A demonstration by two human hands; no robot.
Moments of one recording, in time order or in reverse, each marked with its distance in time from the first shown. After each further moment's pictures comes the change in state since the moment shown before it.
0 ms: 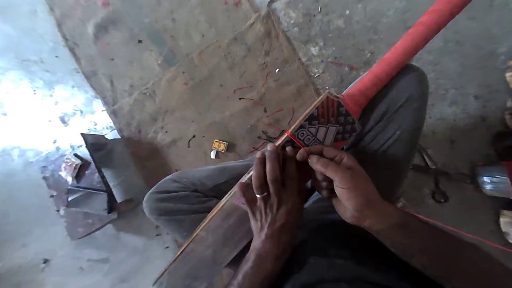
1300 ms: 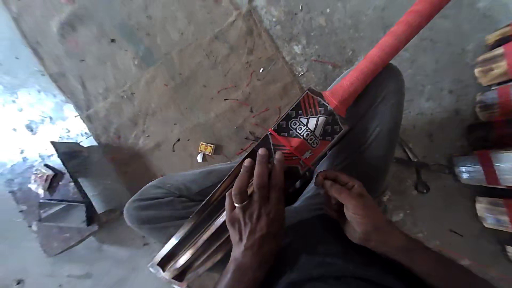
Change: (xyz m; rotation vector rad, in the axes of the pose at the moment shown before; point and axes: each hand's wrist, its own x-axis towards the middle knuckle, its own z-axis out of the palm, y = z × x) left_hand -0.001 -0.011 -0.009 0.041 0.057 0.119; right_hand -0.053 0.045 -0.046 0.051 0.087 0.041
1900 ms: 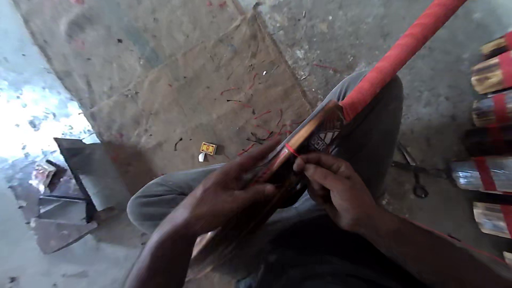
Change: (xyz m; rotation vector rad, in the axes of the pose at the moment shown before) left_hand 0.068 -0.082 -0.048 -1.267 -0.723 -0.079; right_hand 0.028 -0.050 0.045 -0.014 -0.163 -0.104
